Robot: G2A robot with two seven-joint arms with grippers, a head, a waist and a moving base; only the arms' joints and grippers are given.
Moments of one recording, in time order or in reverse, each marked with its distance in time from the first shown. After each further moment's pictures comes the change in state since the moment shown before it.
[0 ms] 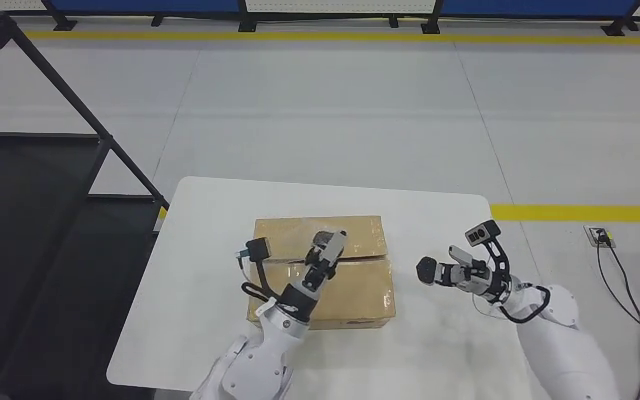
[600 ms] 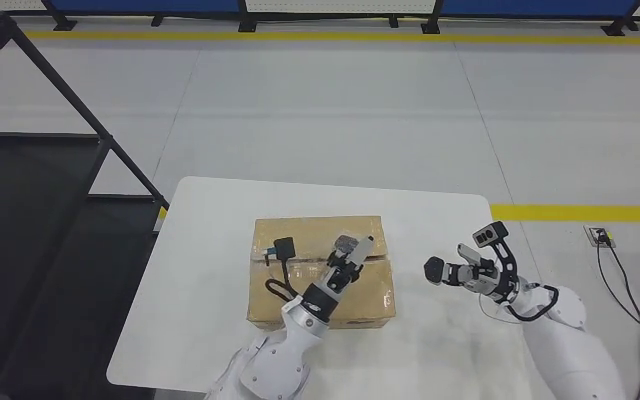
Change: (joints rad) left arm -0.061 -0.030 0.077 0.084 0.034 0.021 0.002; right arm 0.014 0.011 0.011 0.052 0.019 0.015 0.015
